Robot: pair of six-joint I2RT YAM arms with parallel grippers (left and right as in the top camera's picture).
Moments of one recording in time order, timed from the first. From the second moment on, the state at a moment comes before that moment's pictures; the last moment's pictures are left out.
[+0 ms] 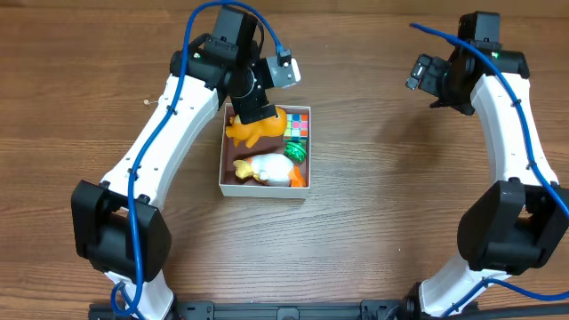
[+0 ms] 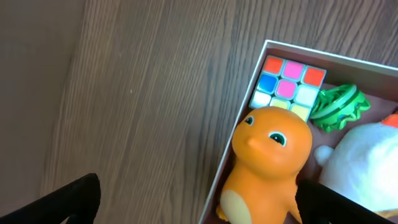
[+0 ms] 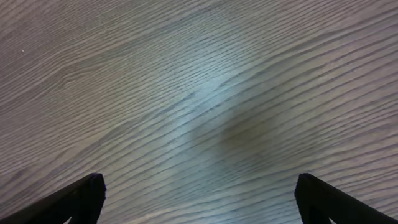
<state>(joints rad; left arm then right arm) -0.36 1.88 1.73 -0.87 0.17 0.89 -0.10 1.89 1.69 -0.95 0.01 0.33</state>
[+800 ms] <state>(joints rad) -0.36 2.01 1.73 -0.95 0.30 0.51 -0.10 1.89 1.69 -0.95 0.01 0.33</state>
